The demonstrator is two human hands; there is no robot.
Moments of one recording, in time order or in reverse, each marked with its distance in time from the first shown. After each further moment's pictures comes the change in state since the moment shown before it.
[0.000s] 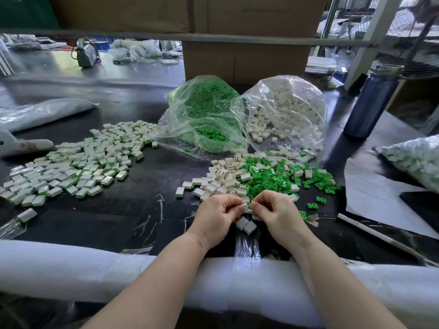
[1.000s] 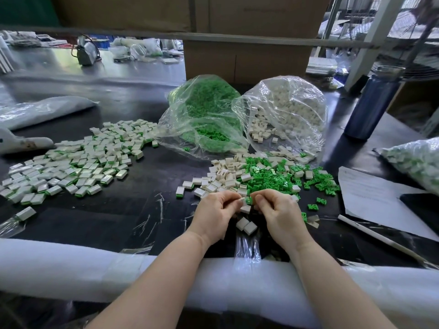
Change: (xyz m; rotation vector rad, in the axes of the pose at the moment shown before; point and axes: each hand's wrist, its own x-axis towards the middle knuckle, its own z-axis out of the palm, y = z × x) left_hand 0.003 0.002 -0.001 -0.026 0.056 -0.047; right_hand 0.001 0.005 0.006 -0.028 0.146 -0.051
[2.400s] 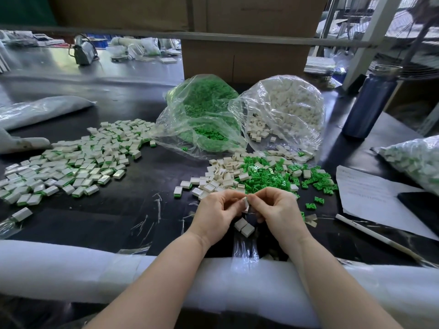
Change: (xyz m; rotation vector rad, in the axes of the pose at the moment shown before) left_hand -0.003 0.006 0.003 -0.133 -0.043 0.001; right_hand 0.001 -0.004 -0.001 0.371 -0.040 0.090
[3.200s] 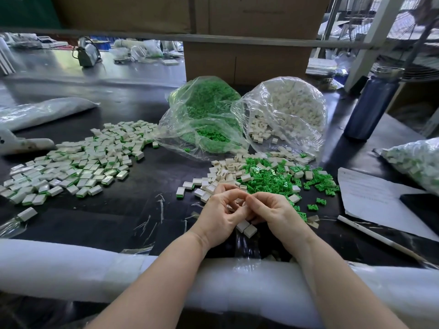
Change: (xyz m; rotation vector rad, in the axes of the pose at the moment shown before) left_hand -0.004 0.007 -0.003 -0.095 -0.081 0.069; right_hand 0.000 0.001 -0.002 0.170 -0.310 0.060
